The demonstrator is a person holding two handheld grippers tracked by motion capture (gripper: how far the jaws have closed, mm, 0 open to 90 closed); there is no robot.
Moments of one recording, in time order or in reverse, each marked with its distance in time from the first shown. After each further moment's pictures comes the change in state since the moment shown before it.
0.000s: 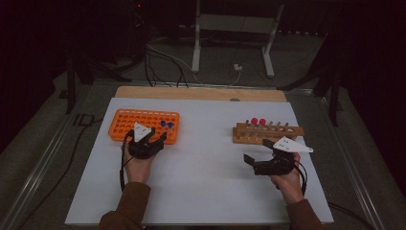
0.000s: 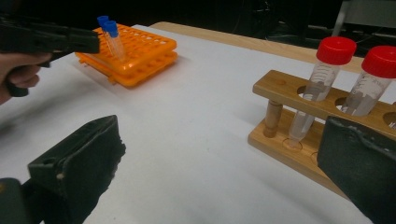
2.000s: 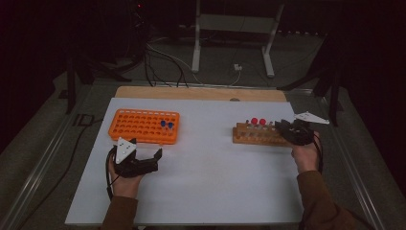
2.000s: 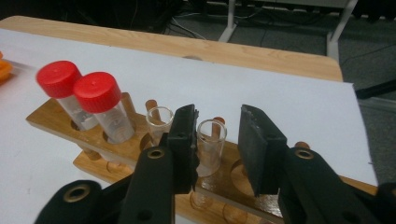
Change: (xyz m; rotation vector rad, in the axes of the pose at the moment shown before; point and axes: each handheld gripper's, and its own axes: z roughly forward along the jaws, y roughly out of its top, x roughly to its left) left arm -0.011 -0.013 -0.062 -0.069 0.025 0.015; right arm -0.111 0.023 0.012 0.089 -0.349 0.111
